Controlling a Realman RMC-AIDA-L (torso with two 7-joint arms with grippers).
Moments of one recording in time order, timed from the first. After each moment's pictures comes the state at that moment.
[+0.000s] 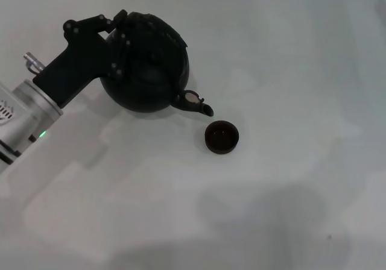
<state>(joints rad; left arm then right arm) -0.50 -2.07 2.29 0.08 -0.30 1.38 -0.01 0.59 2.02 -0.87 -0.26 2.61 0.66 -2.61</state>
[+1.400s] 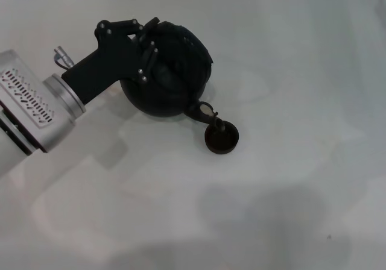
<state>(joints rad) -0.55 -2.07 2.29 0.11 -0.20 1.31 0.10 0.59 2.02 -0.84 -0.22 2.61 0.70 -2.60</state>
